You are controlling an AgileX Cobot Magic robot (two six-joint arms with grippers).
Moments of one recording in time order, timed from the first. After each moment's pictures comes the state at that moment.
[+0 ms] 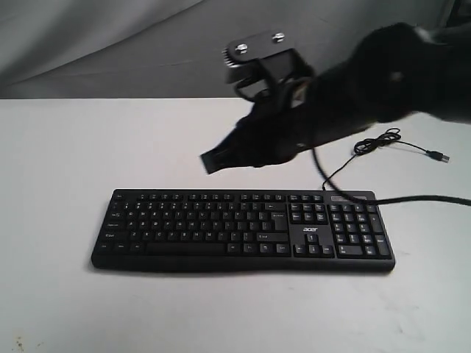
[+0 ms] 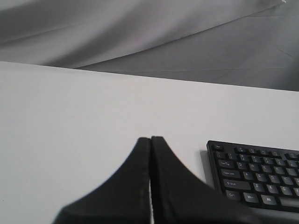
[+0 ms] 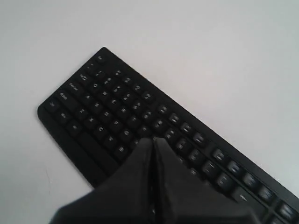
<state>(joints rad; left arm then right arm) 0.01 0.00 0.00 0.02 0.28 -0.12 0.66 1.66 -1.17 0.26 0.44 -0.21</state>
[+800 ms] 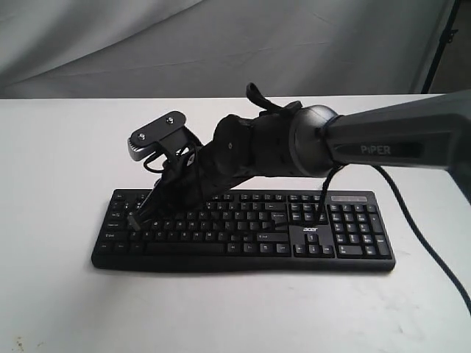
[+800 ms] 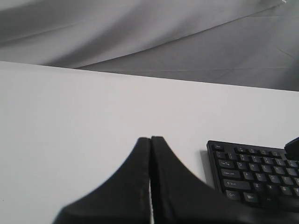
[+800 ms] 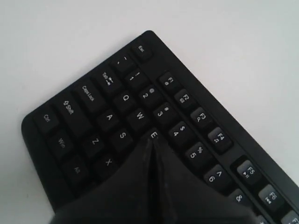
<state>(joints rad) 0.01 0.00 0.00 0.02 0.28 -0.12 0.77 2.12 -1.43 0.54 0.30 -0.56</state>
